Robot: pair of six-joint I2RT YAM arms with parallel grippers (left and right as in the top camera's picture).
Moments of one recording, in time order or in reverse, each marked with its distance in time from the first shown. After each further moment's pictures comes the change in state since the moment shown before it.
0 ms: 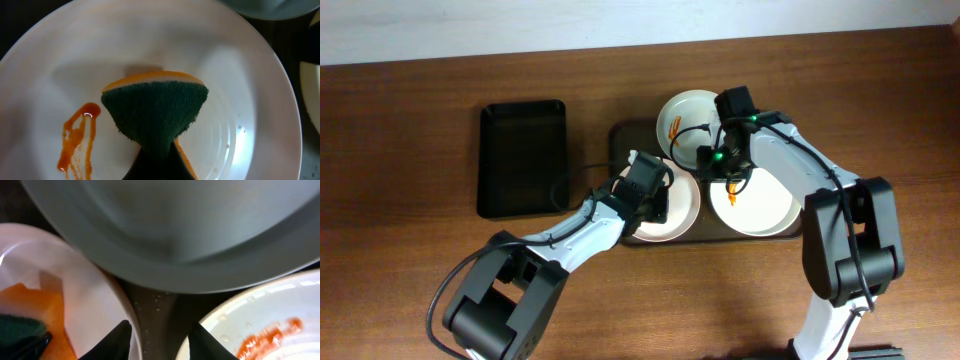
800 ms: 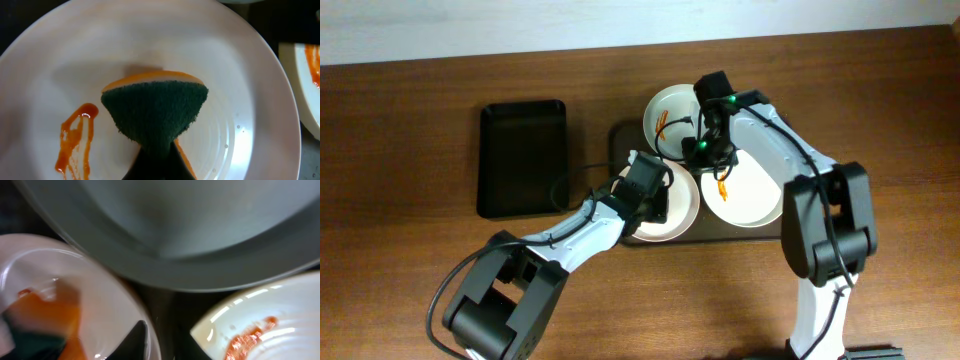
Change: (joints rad) left arm 0.000 0.000 0.000 0.000 0.000 0.000; right arm 0.053 0.141 0.236 -0.178 0.042 -0.050
